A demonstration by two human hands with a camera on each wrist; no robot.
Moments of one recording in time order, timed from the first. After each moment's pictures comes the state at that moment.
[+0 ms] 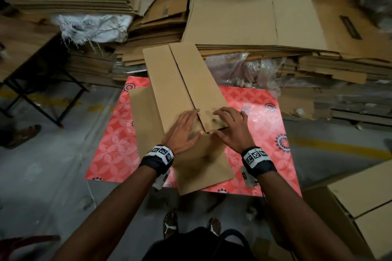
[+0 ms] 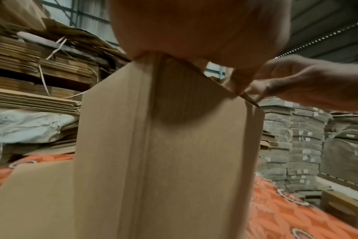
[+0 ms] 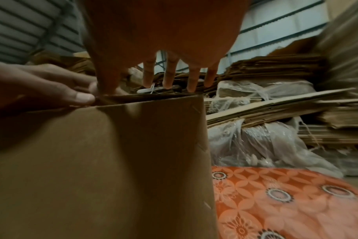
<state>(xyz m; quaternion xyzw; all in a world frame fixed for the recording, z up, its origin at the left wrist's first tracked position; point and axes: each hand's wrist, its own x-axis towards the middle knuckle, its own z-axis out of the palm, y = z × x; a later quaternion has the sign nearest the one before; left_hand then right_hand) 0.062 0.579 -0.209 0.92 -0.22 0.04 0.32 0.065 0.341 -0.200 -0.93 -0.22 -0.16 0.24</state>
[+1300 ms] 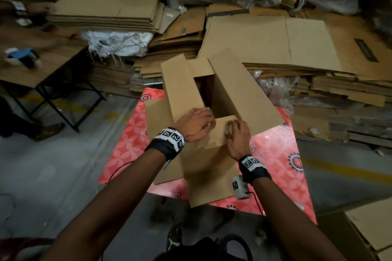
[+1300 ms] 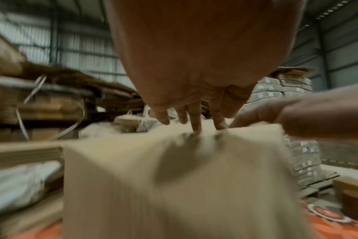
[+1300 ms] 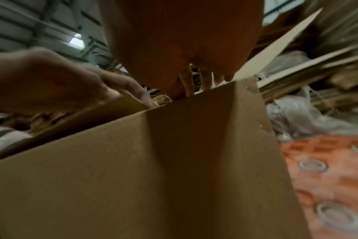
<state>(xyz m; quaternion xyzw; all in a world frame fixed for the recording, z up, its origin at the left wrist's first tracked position) 0.105 0.596 -0.136 0.94 -0.33 -0.02 0.13 0.085 0.381 -0.220 -0.95 -0.03 -0.08 0.29</state>
